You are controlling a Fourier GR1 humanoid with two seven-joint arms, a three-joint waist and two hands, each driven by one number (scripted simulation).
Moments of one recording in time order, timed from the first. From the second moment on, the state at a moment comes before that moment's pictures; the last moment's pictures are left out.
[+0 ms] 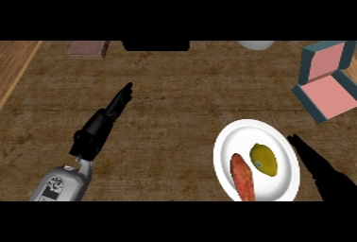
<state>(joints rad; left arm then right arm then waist) -0.21 0.25 -0.26 -1.54 0.02 0.00 0.09 0.22 -0.61 0.35 -2.19 0.45 0.03 0.70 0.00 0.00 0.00</state>
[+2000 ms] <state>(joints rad) -0.17 0.12 -0.10 -1.55 -0.11 -0.16 0.06 0.09 -0.24 0.28 -1.65 0.76 0.15 0.46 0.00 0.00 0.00</state>
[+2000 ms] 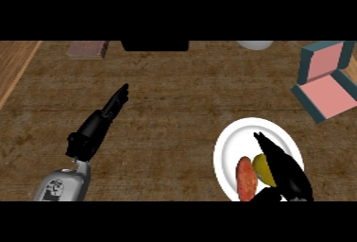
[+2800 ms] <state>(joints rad) -0.17 0.07 -0.10 -1.56 -0.15 -0.16 0.09 0.02 -0.20 0.24 -1.46 0.86 0.12 0.37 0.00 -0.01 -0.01</state>
